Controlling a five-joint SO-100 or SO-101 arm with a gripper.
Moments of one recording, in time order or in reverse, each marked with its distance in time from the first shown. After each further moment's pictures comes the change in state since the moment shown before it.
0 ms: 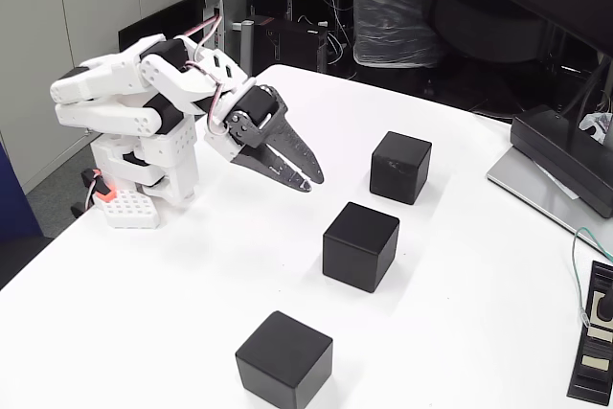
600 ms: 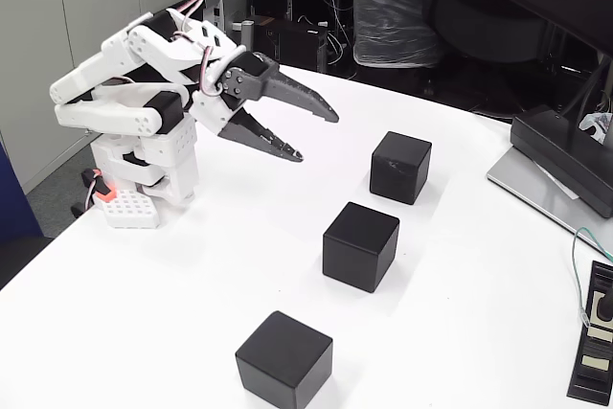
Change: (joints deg) arm -0.7 0.0 -12.6 9.0 -16.3
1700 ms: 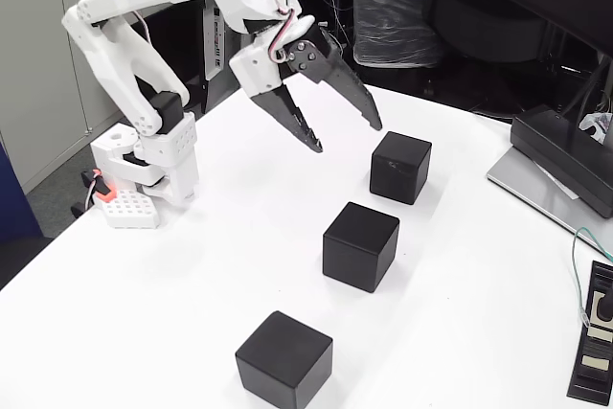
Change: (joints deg) arm 0.4 -58.4 -43.0 14.0 -2.5
